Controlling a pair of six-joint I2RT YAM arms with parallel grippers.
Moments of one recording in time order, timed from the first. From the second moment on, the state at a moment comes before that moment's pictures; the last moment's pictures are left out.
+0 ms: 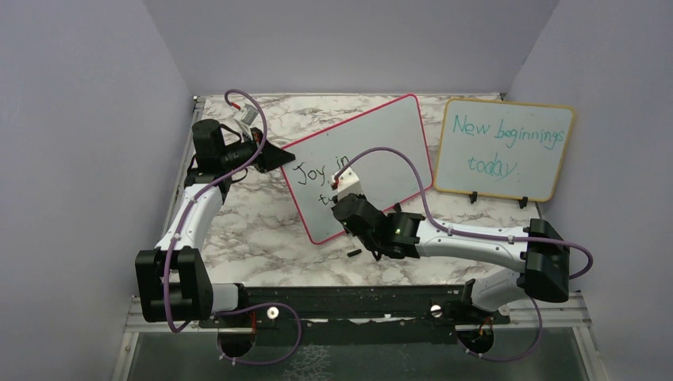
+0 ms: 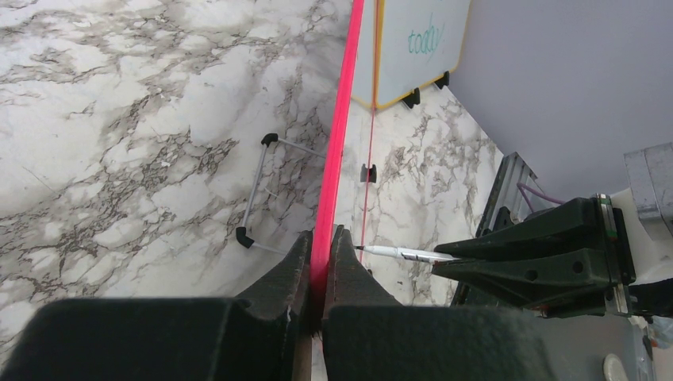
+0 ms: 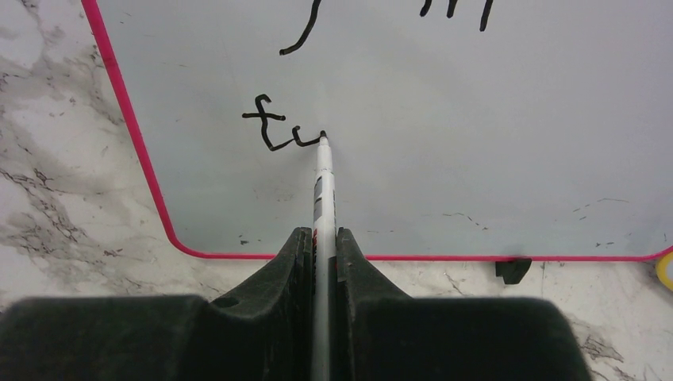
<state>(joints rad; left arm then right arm) 0.03 1.31 0.92 0.08 1.06 -0.29 1.20 1.45 1.05 -0.23 0.67 0.28</state>
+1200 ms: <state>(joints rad) 0.03 1.31 0.92 0.08 1.06 -0.29 1.20 1.45 1.07 -0.18 0.61 0.22</state>
